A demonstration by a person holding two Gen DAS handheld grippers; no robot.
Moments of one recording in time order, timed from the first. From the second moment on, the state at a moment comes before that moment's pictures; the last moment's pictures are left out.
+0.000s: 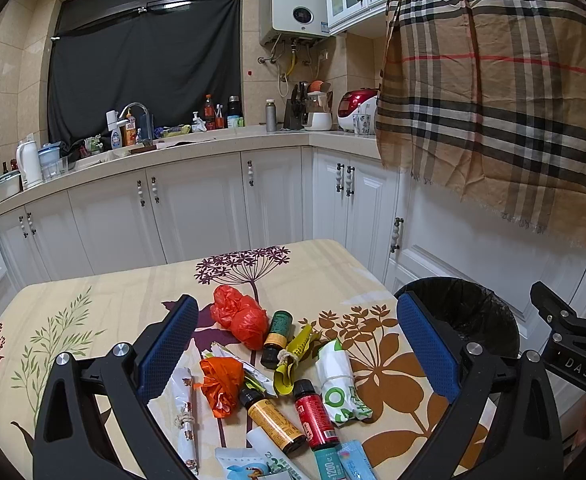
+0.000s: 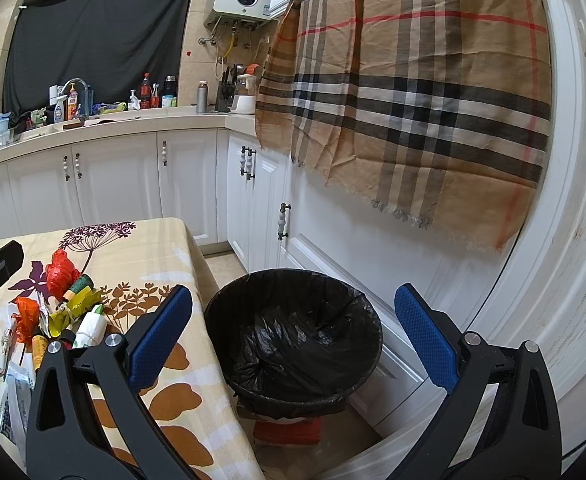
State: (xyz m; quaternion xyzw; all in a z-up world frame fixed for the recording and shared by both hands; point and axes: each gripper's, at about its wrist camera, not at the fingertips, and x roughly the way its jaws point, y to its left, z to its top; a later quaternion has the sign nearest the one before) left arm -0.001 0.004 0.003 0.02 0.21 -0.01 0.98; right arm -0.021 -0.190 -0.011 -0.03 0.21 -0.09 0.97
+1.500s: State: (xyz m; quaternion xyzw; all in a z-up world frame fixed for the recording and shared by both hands) left arm -0.081 0.116 -0.060 -0.01 0.33 0.11 0.94; right arm -0.061 -0.079 -0.071 -0.06 0.29 0.10 0.95
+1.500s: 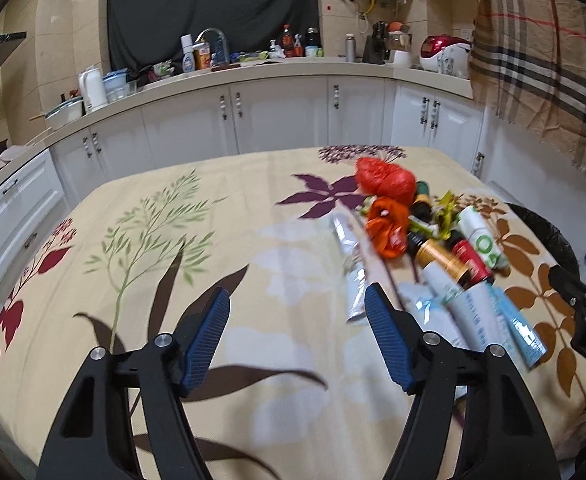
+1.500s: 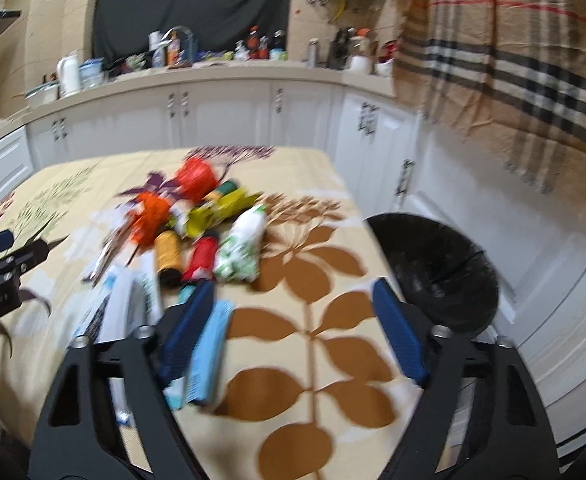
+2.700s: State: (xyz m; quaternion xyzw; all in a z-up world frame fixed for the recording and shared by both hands) left arm -0.097 0.070 -0.064 -0.04 0.34 0.05 0.94; right arm -0.070 -0.097 -0.101 -0.06 0.33 0.11 0.94
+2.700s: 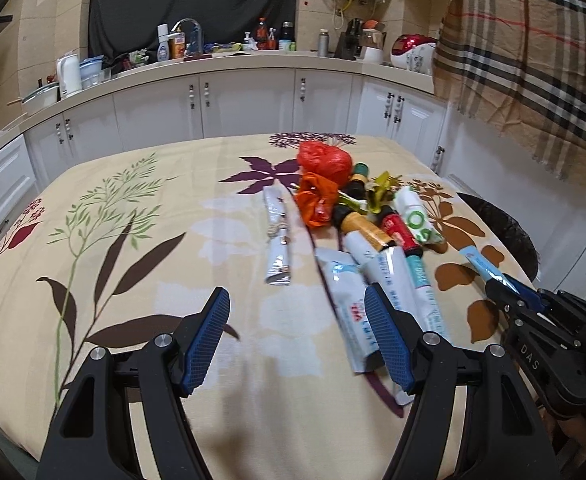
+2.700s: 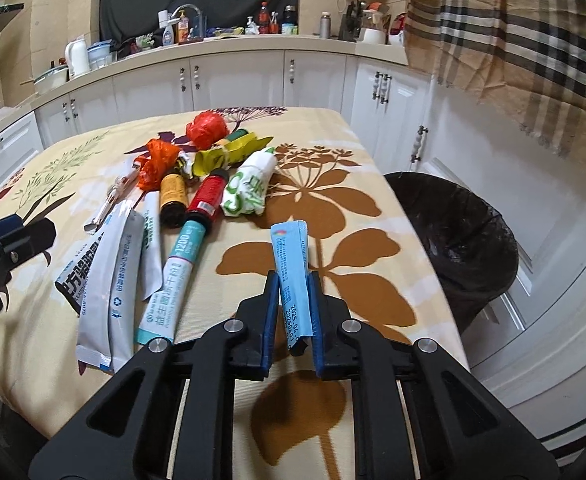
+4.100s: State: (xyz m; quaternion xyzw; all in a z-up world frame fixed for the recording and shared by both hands) left arm -0.084 0.063 -0.036 -0.03 0.28 0.03 0.96; right arm -0.063 -0.121 -0.067 -0.03 0.29 0.09 0.95
